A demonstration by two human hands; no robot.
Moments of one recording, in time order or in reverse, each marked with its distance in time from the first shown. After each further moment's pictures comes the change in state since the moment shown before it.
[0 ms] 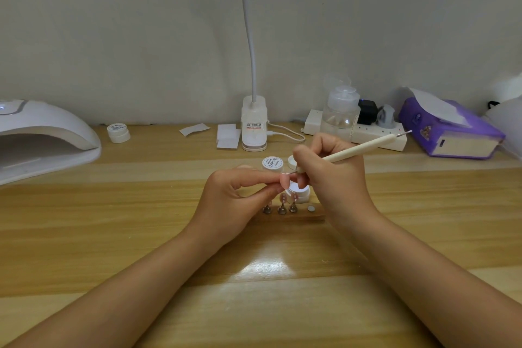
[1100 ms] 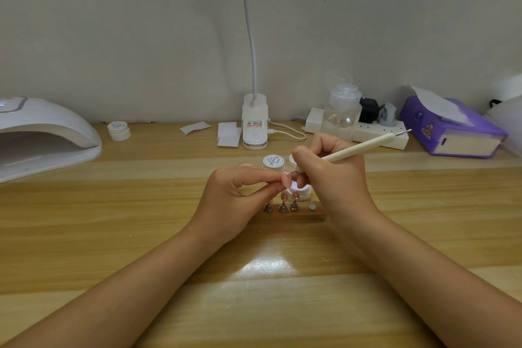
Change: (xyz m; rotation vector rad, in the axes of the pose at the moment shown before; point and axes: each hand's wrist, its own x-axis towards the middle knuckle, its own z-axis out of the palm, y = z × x) left_hand 0.001 -0.006 0.001 0.002 -0.007 0.043; right_hand -0.001 0.000 0.001 -0.017 -0.008 -0.002
